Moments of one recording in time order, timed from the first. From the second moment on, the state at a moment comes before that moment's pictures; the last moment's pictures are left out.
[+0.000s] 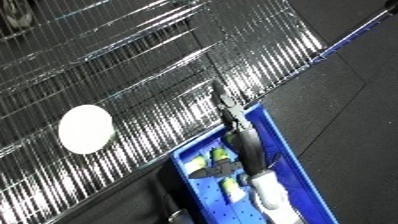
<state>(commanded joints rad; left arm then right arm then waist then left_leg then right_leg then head) -0.19 0.39 -0.12 0.19 -0.78 -0.26 -0.05 -0.18 -0.46 0.12 -0.02 0.29 -0.35 -0.20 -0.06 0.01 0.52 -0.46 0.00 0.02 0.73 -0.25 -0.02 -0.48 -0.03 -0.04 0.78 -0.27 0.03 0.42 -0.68</state>
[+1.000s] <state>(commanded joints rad) -0.11 0.42 -0.09 0.15 -0.78 -0.20 -0.07 -0.26 -0.42 0.17 0.05 0.27 -0.32 -0.15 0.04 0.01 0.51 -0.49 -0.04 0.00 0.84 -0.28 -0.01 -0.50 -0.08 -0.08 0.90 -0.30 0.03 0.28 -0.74</state>
